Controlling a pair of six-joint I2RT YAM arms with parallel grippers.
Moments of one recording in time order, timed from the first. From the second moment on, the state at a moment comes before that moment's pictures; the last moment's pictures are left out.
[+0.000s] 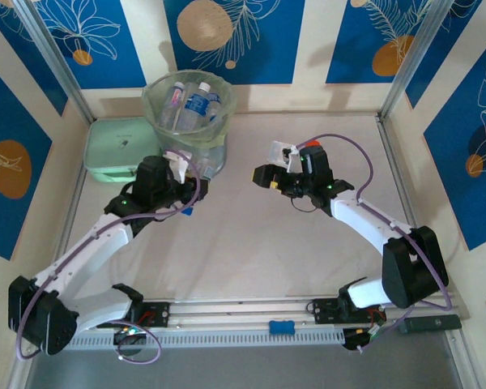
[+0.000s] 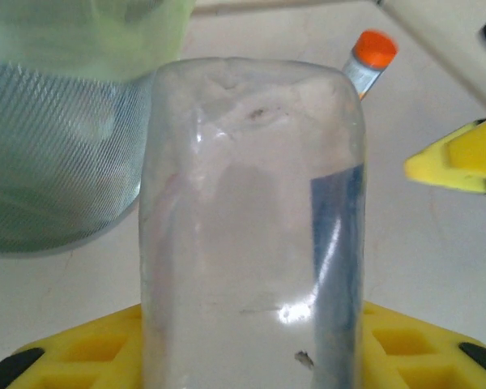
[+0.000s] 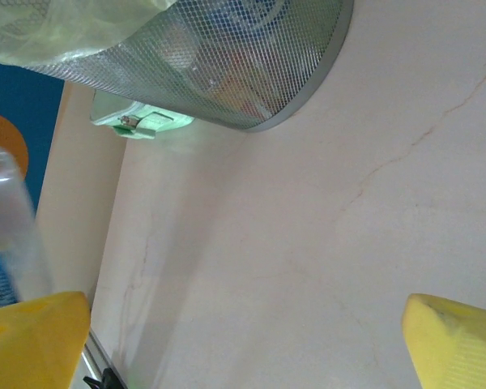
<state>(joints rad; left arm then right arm) -0.49 1.10 0.92 -0.33 0.18 -0.19 0.39 1.39 0.89 -0.11 -0.52 0.69</state>
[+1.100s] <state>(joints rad) -0.23 1.86 2.20 -0.77 0.03 -0.15 0.31 1.17 0.80 -0.15 -0.50 0.68</state>
